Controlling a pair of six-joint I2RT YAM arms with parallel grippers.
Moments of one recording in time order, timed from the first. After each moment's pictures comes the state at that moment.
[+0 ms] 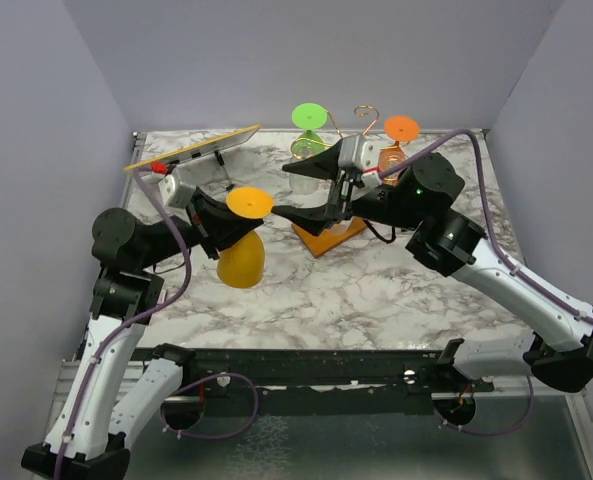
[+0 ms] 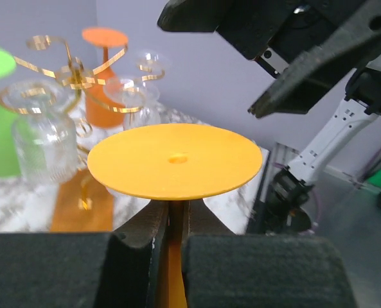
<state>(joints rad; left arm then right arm) -0.25 0.77 1.00 -0.06 0.91 -0.39 0.93 1.27 1.43 0.05 -0.45 -0.25</state>
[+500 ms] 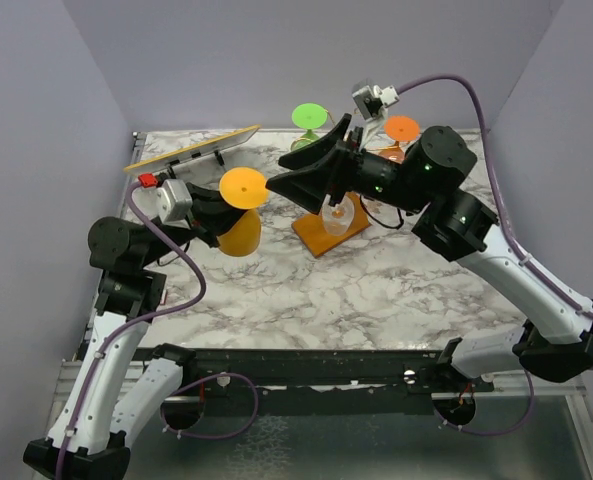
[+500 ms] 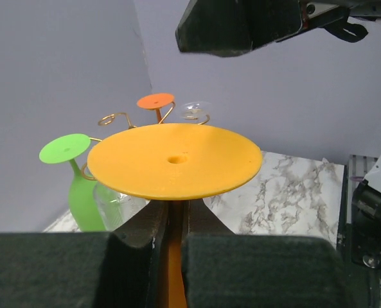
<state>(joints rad) -0.25 0.74 0.94 0.23 0.83 -0.20 0.93 1.33 1.67 -0.08 -0.36 0.41</state>
